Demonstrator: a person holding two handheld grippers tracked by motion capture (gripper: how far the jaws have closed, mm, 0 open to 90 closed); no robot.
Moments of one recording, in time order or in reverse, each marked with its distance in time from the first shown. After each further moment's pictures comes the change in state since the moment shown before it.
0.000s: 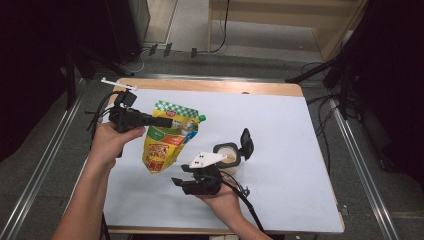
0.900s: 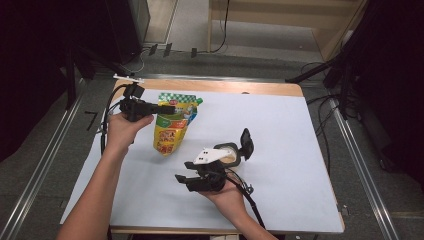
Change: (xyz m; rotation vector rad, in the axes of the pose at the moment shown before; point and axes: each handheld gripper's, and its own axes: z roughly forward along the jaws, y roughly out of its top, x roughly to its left) left arm 0.050 0.014 0.021 -0.071 0.122 0.030; right arm -0.007 0.006 -0.011 0.007 0.005 0.010
